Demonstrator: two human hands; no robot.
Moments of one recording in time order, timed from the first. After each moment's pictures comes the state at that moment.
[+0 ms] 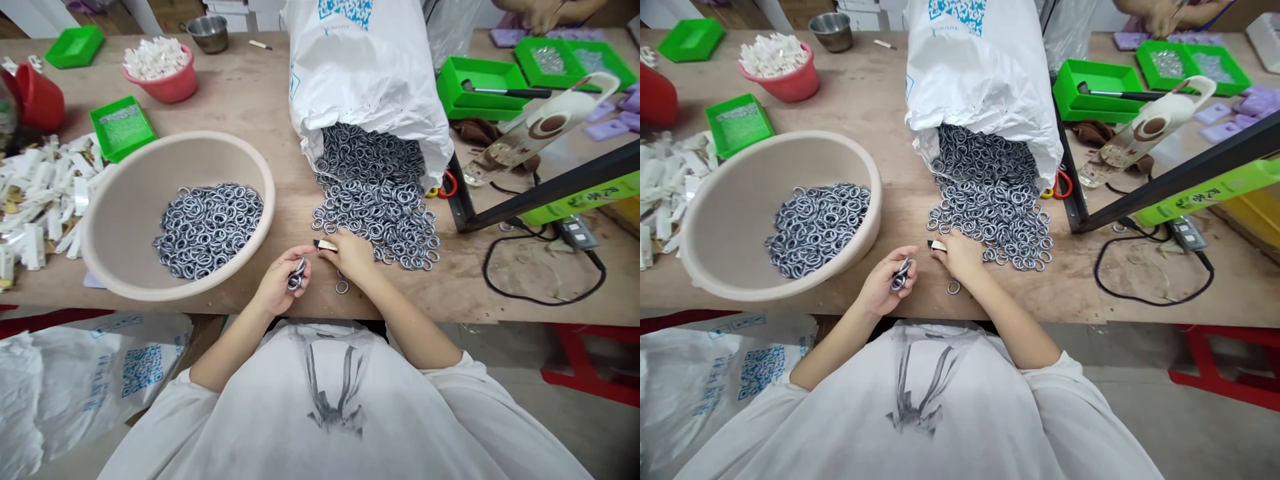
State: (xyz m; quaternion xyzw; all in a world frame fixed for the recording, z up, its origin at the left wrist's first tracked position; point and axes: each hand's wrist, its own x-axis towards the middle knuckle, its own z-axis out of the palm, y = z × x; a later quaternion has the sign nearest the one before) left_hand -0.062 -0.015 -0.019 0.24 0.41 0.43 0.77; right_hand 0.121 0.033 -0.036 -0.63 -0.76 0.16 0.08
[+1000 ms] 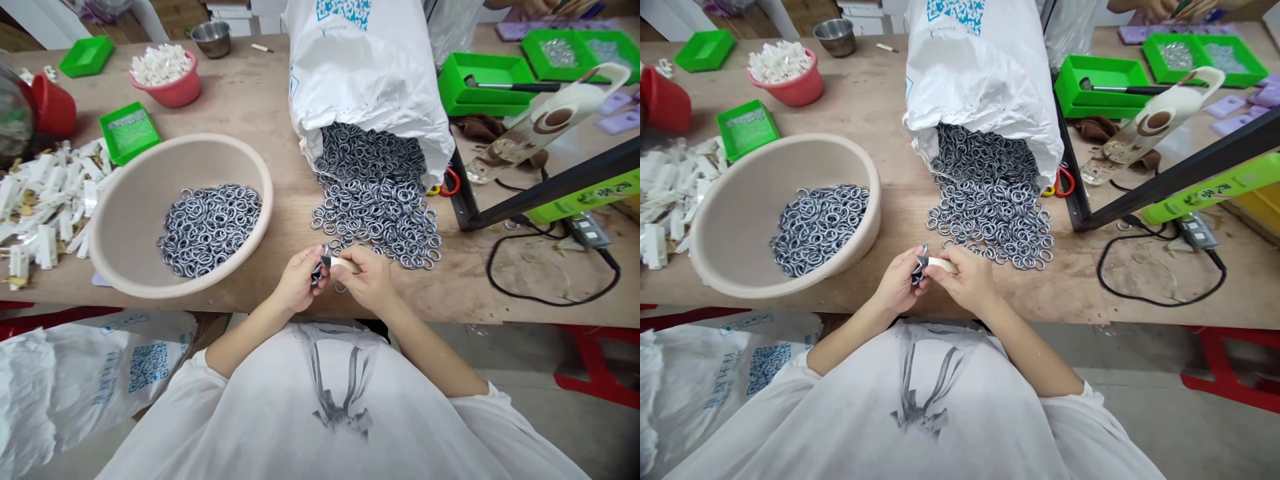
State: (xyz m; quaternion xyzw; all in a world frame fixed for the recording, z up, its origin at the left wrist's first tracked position) left_hand -0.018 -0.015 -0.001 0.26 0.41 0.42 0.77; right_hand 0.138 -0.017 -0.010 -0.51 -0.71 0.29 0.38
